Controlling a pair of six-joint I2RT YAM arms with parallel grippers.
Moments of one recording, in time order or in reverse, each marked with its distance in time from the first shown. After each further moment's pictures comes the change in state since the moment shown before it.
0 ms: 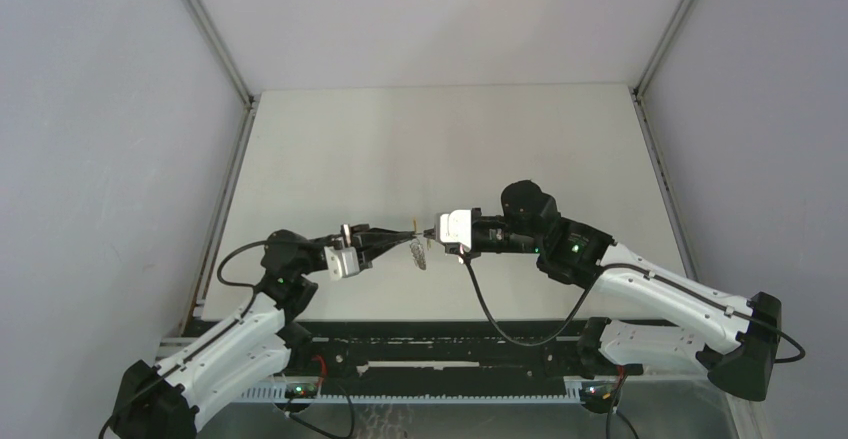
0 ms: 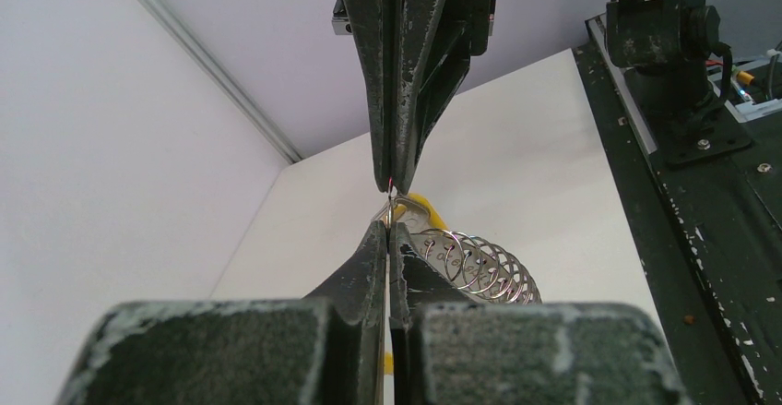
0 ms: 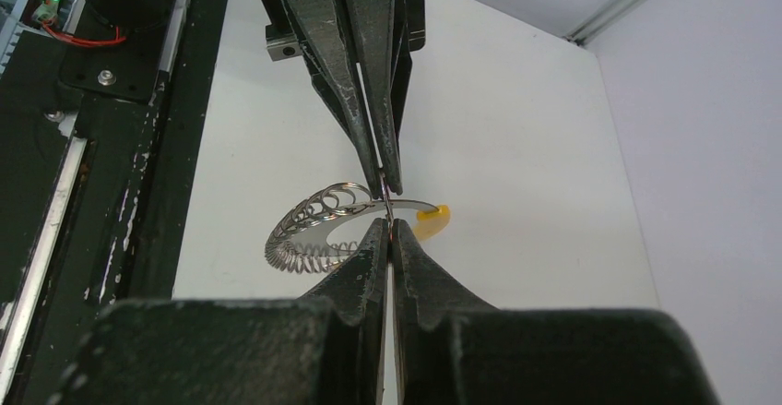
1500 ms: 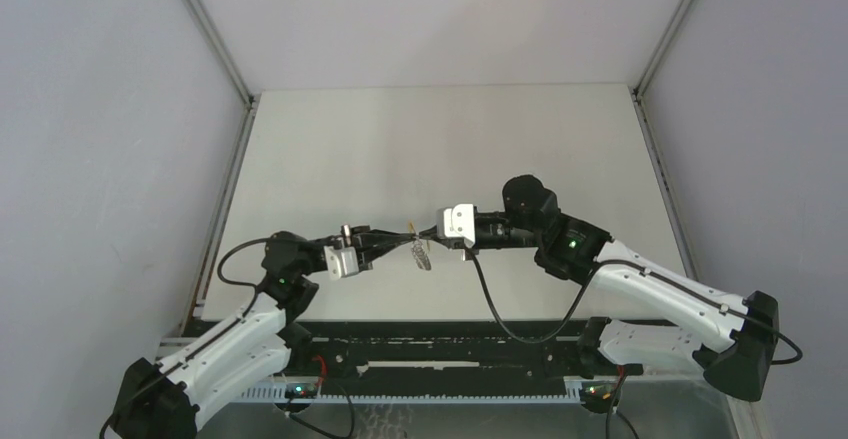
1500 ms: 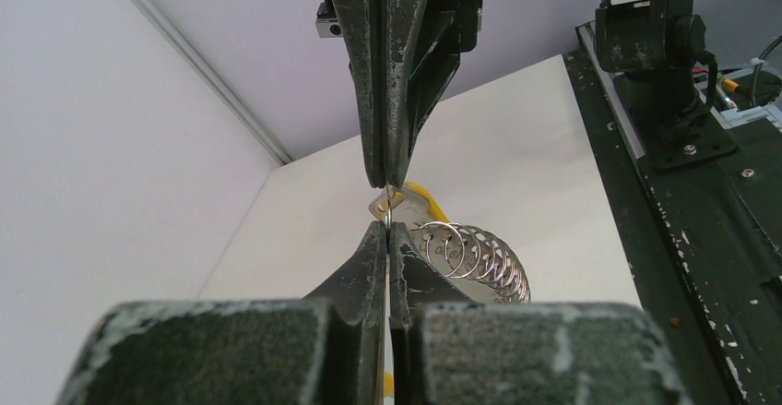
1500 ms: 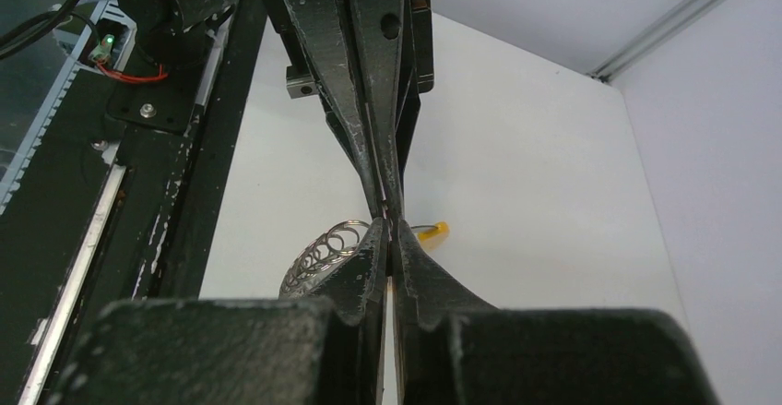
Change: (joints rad) left arm 0.000 0.012 -0.013 0.033 0.011 -0.029; right arm -0.027 0.018 -0.002 0.057 -0.120 0.045
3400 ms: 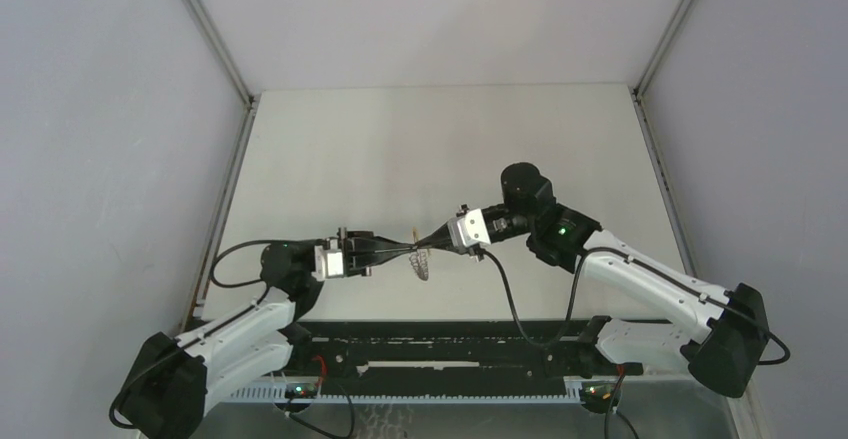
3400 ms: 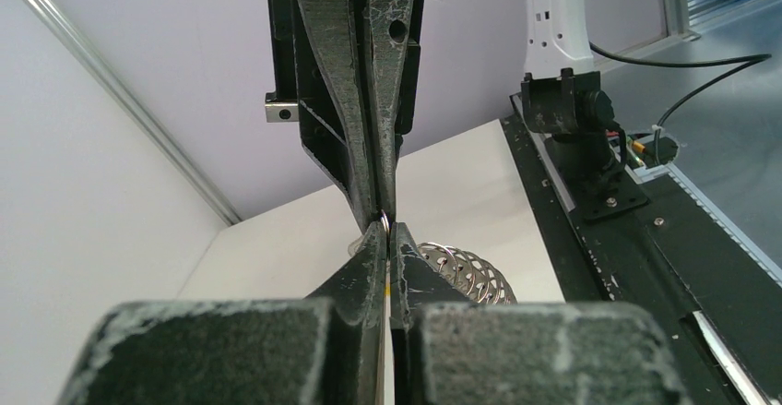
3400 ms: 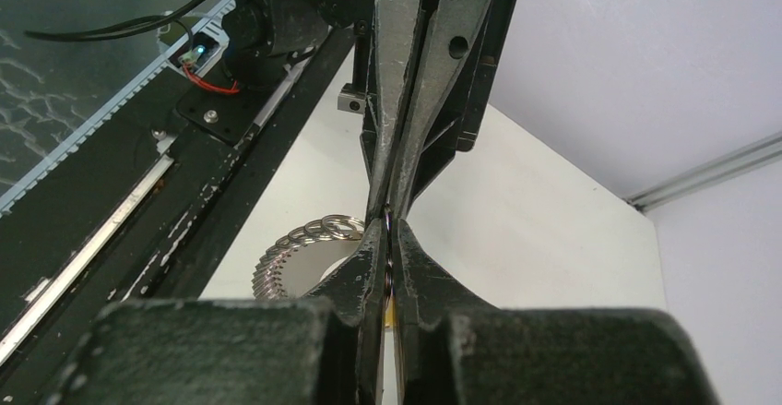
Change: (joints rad) left arm 0.014 0.138 -0.061 0.455 0.127 -0.310; right arm -0.104 0.076 -0.018 0.090 -0.414 -0.159
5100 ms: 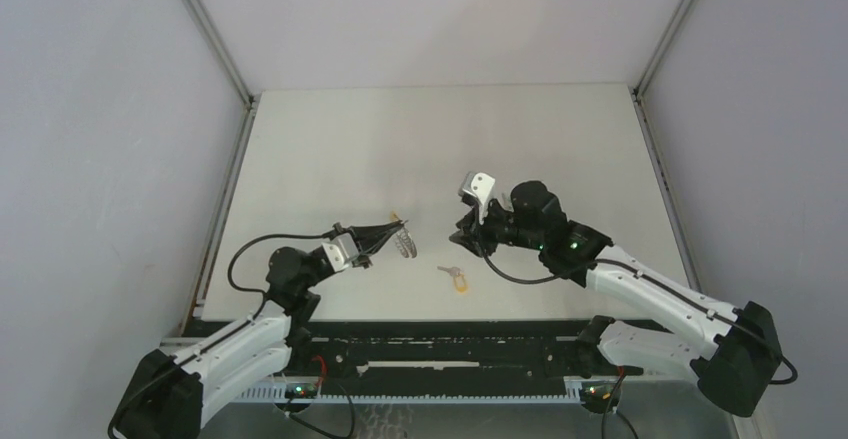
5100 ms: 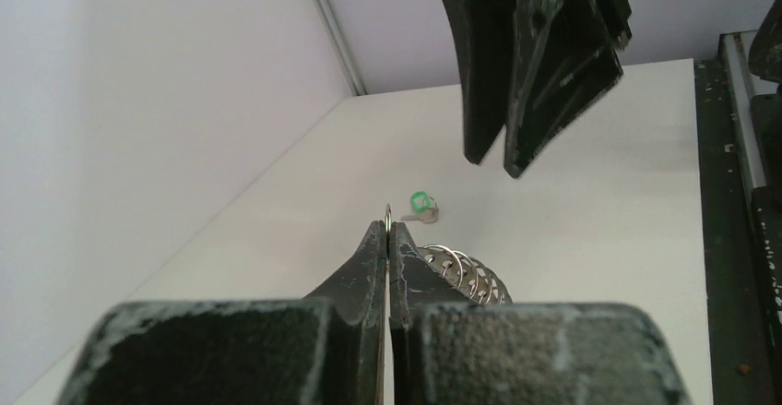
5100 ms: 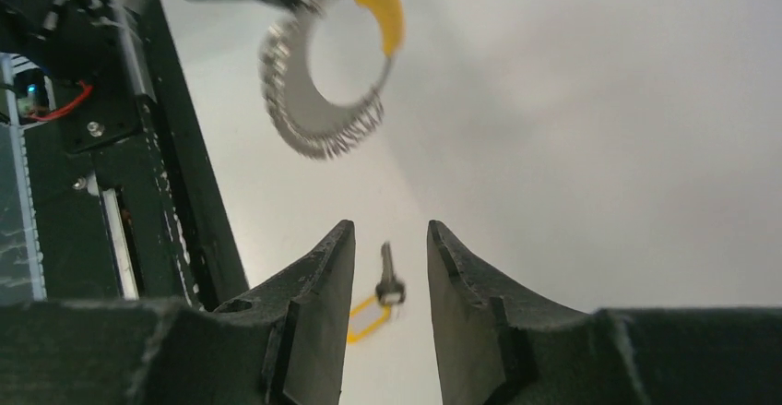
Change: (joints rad) left arm 0.016 -0.100 -0.099 -0.243 -0.430 0.193; right arm -0.060 -0.106 -0.136 -0.092 0.591 0.580
